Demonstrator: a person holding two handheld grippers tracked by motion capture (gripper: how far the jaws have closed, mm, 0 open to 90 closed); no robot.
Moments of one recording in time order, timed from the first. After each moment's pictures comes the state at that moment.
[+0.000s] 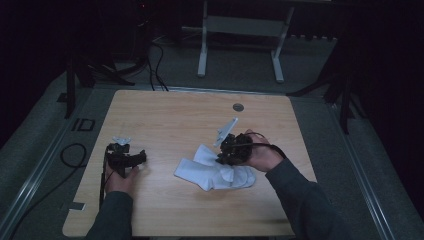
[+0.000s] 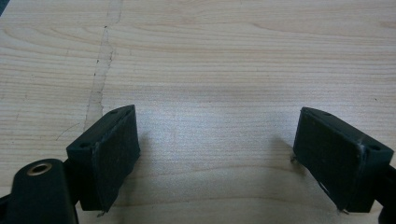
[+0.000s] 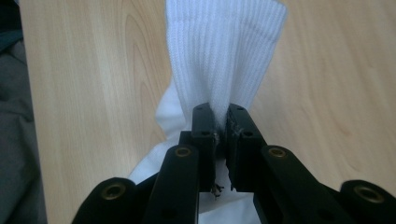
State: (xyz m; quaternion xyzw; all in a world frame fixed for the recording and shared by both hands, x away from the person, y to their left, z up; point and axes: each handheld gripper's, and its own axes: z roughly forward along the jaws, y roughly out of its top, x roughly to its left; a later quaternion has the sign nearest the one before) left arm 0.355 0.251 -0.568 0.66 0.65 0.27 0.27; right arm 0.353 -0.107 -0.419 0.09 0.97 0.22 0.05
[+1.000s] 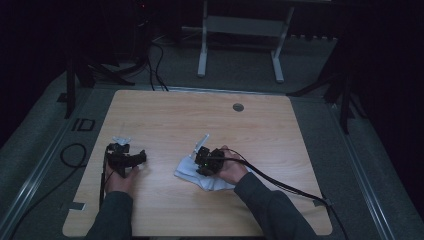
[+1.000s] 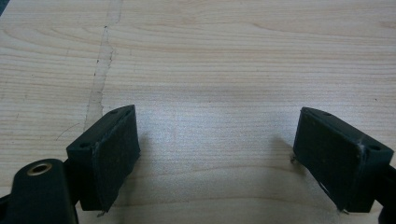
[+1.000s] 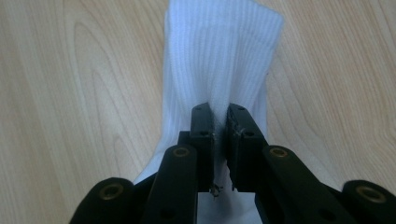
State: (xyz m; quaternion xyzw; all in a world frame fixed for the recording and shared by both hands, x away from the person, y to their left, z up) left arm 0.355 0.251 -0.568 0.66 0.65 0.27 0.27; right arm 0.362 -0.049 -0.505 0.16 0.97 0.20 0.04
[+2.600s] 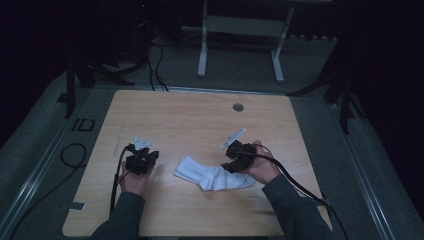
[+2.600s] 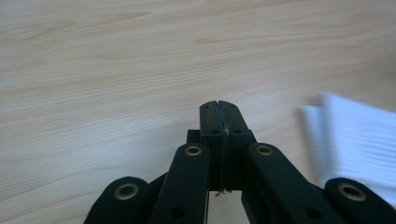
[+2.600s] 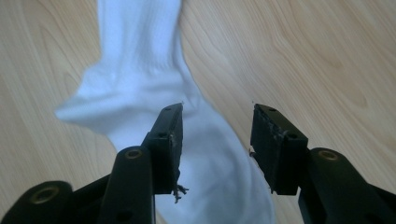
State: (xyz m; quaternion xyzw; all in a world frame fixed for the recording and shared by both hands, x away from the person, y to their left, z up) left arm 0.324 0.177 -0.528 0.74 0.53 0.20 0.36; right arm 0.363 -0.137 -0.474 0.23 0.94 0.22 0.10
